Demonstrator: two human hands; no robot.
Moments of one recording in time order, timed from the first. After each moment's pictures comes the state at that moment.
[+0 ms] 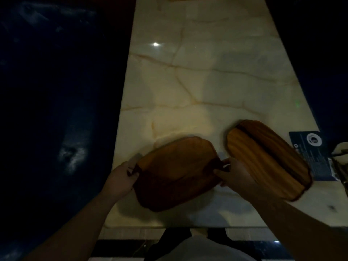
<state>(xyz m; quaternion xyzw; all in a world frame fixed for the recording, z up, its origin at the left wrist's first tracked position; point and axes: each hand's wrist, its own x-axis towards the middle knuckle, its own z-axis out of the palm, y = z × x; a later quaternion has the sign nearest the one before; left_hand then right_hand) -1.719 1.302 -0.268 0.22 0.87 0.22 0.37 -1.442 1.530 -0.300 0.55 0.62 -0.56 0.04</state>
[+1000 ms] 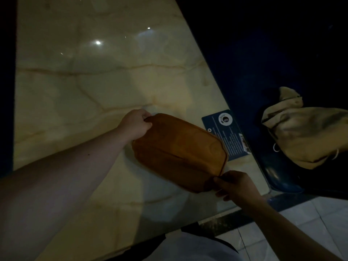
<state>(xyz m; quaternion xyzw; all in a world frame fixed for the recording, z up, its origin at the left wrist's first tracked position) -1.565 1.653 -0.273 0.46 0.81 0.15 0.33 -1.212 1.600 -0.293 0.63 0.50 -0.59 -0.03</state>
